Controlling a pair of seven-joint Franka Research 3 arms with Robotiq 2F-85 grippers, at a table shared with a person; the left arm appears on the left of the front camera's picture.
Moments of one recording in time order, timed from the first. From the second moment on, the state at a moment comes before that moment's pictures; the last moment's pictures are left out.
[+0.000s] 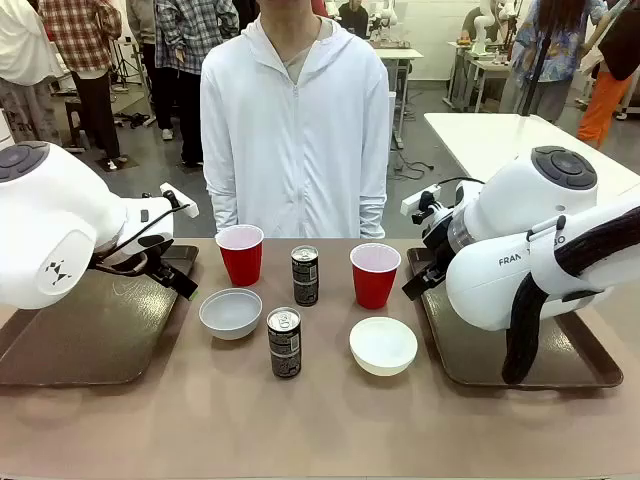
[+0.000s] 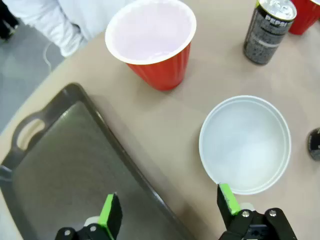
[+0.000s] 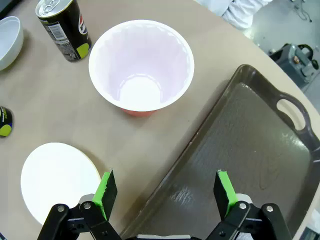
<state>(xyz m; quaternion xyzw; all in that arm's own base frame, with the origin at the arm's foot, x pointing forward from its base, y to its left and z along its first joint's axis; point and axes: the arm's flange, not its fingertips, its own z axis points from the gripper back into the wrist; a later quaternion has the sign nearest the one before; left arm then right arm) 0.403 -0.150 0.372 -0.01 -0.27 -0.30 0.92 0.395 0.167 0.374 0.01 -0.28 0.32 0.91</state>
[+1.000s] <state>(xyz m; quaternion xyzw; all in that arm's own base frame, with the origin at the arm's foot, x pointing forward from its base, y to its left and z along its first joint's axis) 0.403 -0.150 0.372 -0.01 -0.27 -0.30 0.92 0.395 0.167 0.374 0.01 -0.28 0.32 0.91</state>
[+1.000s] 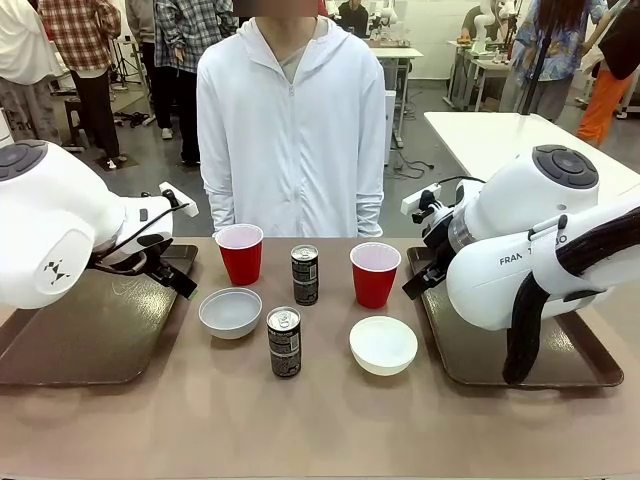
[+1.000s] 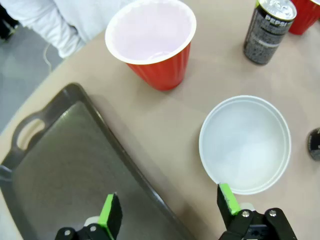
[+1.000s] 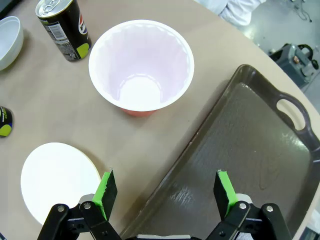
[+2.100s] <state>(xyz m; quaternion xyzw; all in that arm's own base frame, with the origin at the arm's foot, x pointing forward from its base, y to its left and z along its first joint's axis) 0.345 -0.158 0.444 0.00 -0.18 -0.38 0.90 0.351 0.162 0.429 -0.02 -0.19 0.36 0.91</state>
